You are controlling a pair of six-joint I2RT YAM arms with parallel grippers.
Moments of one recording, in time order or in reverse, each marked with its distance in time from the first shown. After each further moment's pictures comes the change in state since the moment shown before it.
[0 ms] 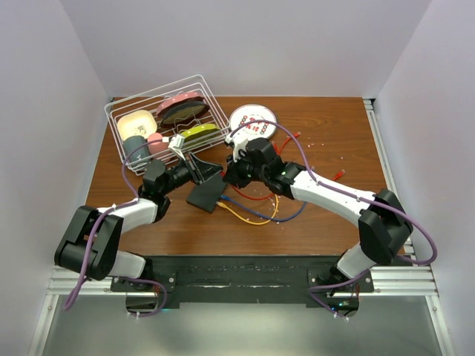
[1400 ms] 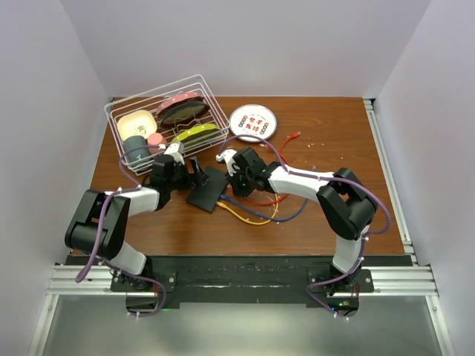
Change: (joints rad) left arm 0.067 0.145 0.105 -0.562 -0.428 0.366; right arm -0.018 0.297 0.062 -0.136 0.069 -0.184
